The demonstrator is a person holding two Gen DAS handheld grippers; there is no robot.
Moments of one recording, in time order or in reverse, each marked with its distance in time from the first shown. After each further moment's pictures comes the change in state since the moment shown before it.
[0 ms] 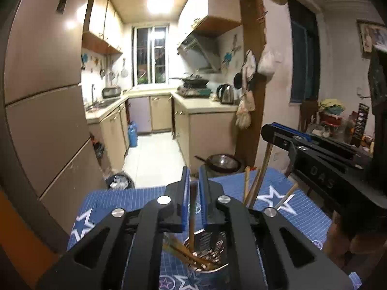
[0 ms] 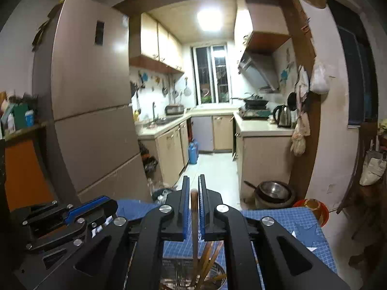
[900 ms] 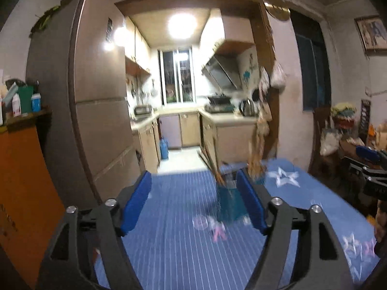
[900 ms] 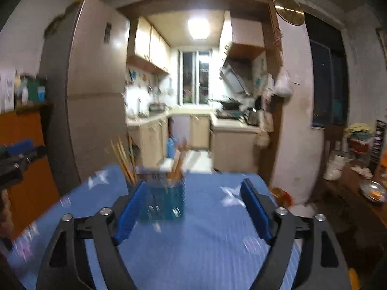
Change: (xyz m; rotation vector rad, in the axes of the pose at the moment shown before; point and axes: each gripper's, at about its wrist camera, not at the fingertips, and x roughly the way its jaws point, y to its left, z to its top) left arm -0.221 0.009 -0.111 0.029 -0.127 0.167; right arm -0.237 -0.008 -0.131 -0.073 -0.018 -0.178
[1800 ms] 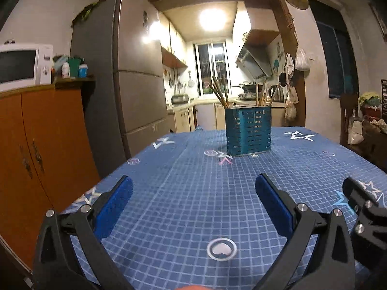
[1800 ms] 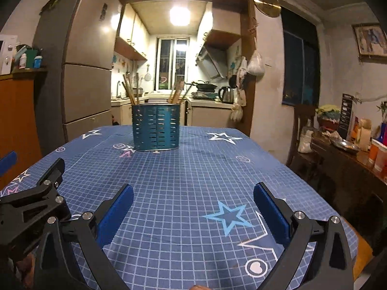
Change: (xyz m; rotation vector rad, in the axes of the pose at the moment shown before) left arm -0.058 -0.070 -0.157 -0.066 0.013 0.256; right arm -0.088 0.066 -0.176 0.038 0.049 -0.154
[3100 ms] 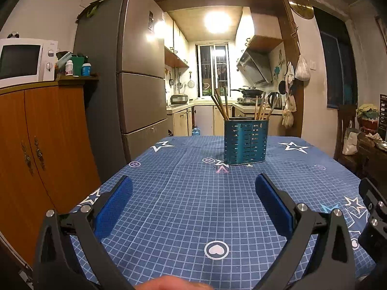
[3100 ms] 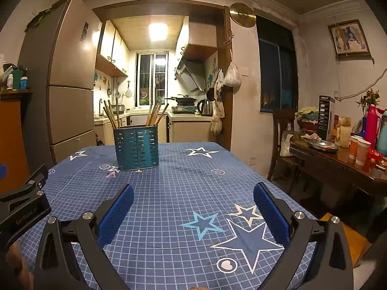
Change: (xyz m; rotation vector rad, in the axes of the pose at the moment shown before) left arm -0.031 0.009 0.016 -0.044 -0.010 -0.020; right arm -0.043 -0.022 0.014 0.063 -0.089 -0.097
